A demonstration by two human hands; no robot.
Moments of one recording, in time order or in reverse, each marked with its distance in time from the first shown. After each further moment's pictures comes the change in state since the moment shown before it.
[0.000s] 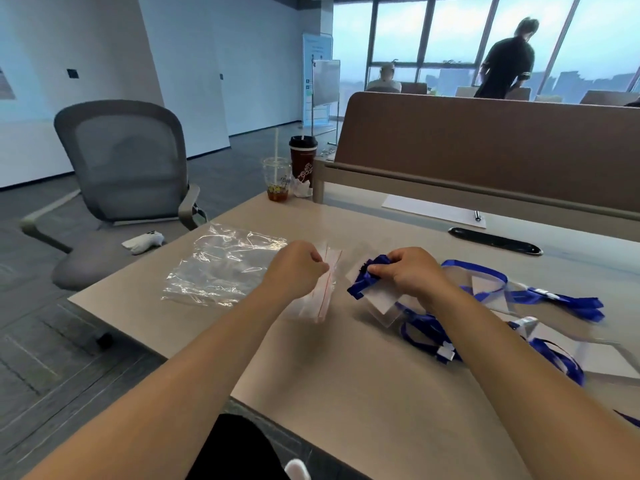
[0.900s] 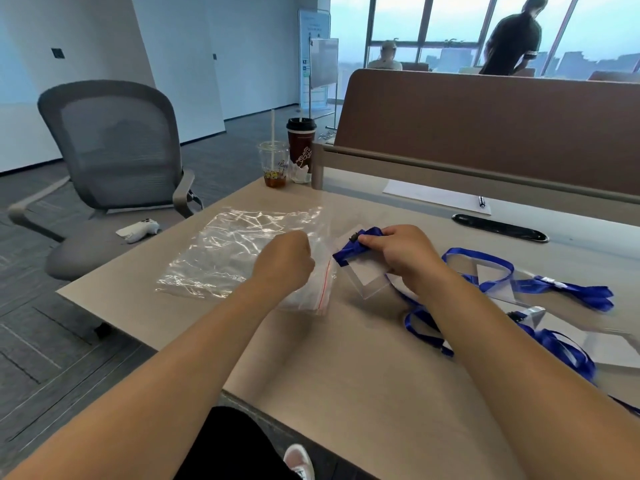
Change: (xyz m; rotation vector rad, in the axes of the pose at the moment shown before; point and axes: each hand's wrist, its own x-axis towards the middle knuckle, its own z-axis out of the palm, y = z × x) left_hand 0.030 -0.029 0.014 0.253 0.093 0.031; right_hand 0.015 -0.022 0.018 0.192 0.065 0.070
